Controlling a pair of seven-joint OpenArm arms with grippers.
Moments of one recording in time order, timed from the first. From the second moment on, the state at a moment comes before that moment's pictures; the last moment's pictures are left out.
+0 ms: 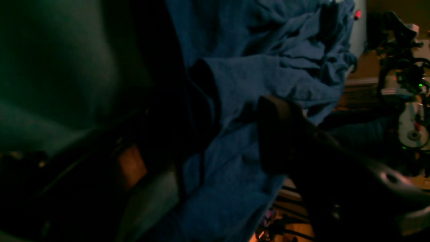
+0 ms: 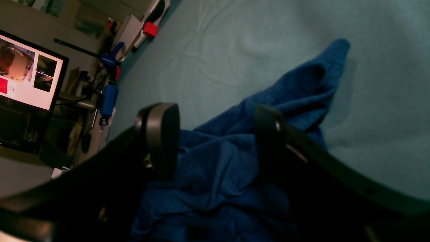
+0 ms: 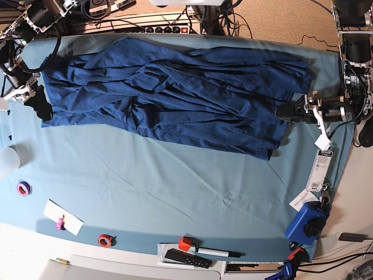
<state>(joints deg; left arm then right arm) -7.5 -29.4 -5.3 59.4 -75.5 -38.1 75.5 -1.6 21.8 59.7 71.7 74.1 39.6 -78.2</state>
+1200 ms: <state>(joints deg) -1.4 -26.4 -5.7 72.0 -66.5 -37.9 71.1 -1.6 21.8 59.7 71.7 74.1 39.6 -78.2</state>
